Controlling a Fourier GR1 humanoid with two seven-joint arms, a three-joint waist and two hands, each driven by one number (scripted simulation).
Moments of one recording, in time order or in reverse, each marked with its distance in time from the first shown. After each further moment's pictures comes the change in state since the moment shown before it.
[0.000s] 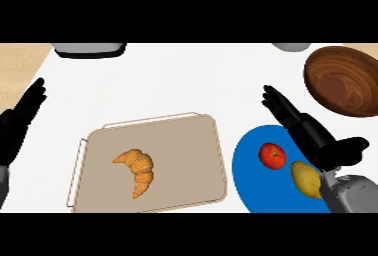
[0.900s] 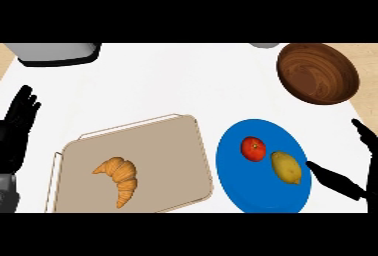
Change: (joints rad) left arm 0.059 -0.120 0.091 -0.032 0.079 0.112 -0.011; right arm 0.359 -0.130 -0.098 -0.169 0.699 -0.673 0.387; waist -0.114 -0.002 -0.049
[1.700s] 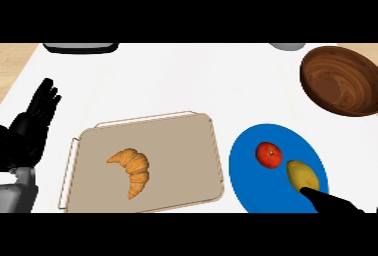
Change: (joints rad) left arm -0.047 -0.056 -0.057 -0.042 -0.029 -0.005 0.027; right arm -0.003 0.101 0.093 -0.483 0.520 0.371 0.679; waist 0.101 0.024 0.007
